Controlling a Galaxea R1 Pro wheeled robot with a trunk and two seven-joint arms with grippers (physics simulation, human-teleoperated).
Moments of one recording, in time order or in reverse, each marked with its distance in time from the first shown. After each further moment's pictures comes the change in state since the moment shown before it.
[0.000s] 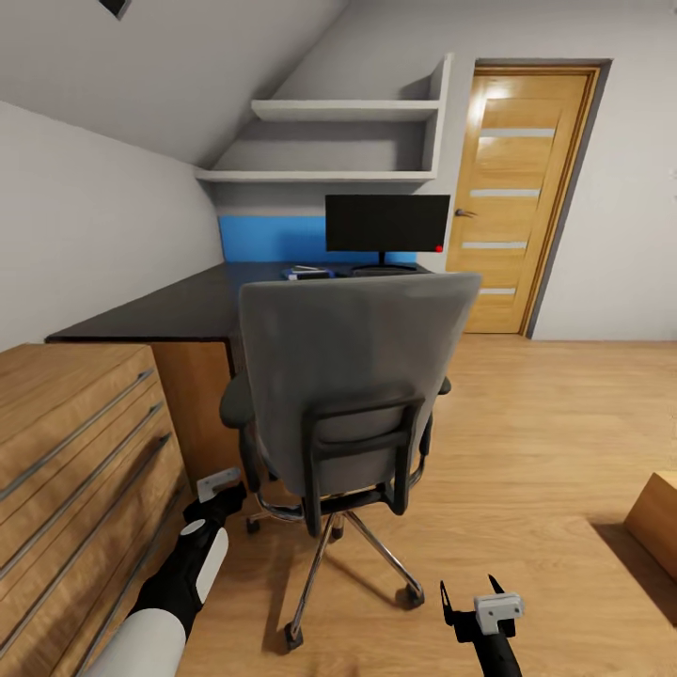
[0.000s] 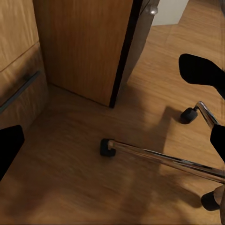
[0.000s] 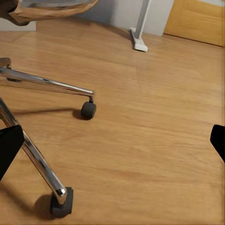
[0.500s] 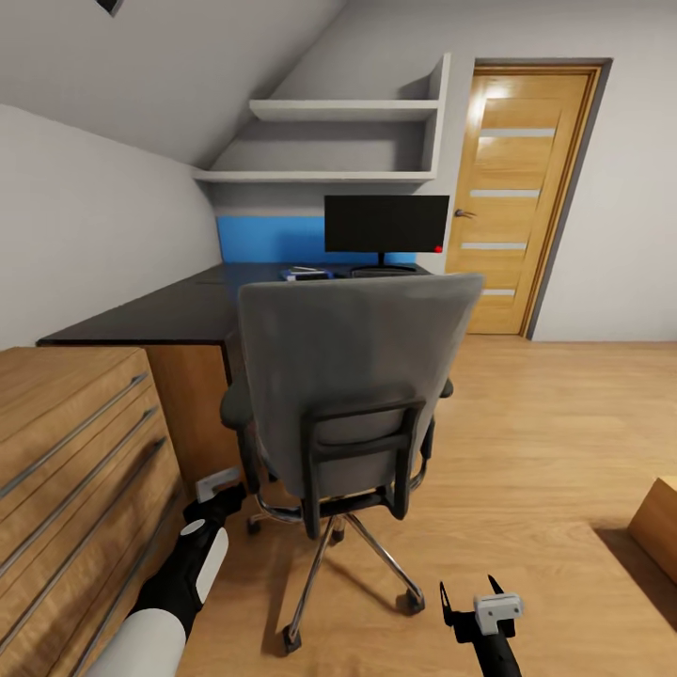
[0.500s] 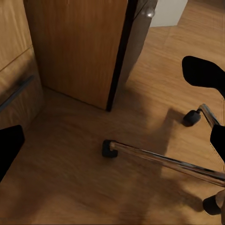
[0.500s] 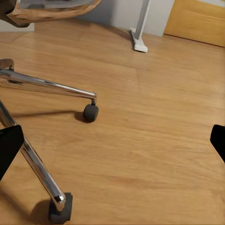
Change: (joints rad) left arm 0.000 0.000 0.001 0.000 -0.003 -0.001 0.002; right arm 0.000 0.001 0.001 0.001 0.000 0.000 0.001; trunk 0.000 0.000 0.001
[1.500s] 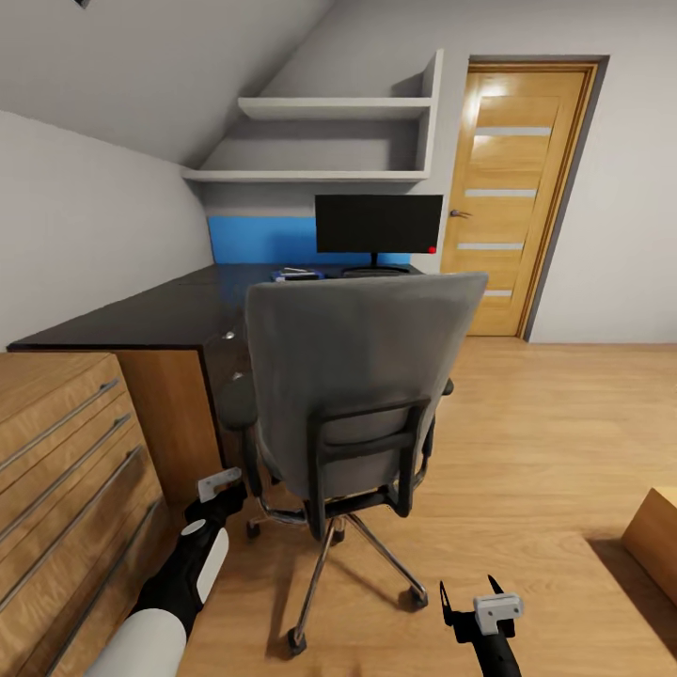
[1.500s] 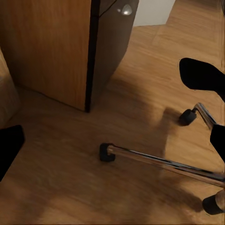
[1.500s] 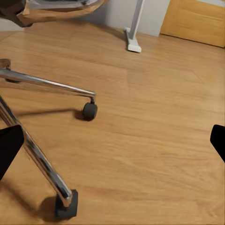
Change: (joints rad) left arm 0.000 -0.002 -0.002 0.001 -0.001 0.000 -0.003; right arm 0.000 0.000 0.000 0.000 0.000 0.000 0.000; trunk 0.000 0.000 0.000
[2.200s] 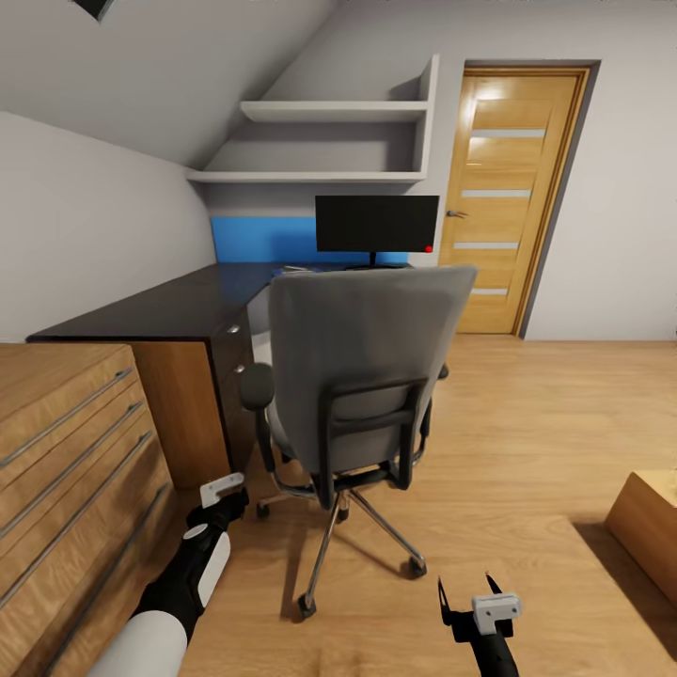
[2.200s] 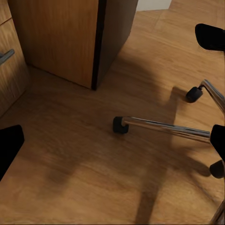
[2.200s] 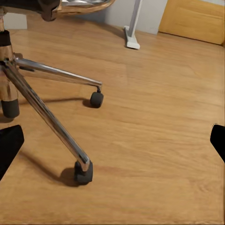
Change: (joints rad) left arm 0.000 0.000 0.000 0.034 0.003 0.000 -0.001; right arm 0.000 0.006 -0.001 -0.001 -0.003 0.002 -0.003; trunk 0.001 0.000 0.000
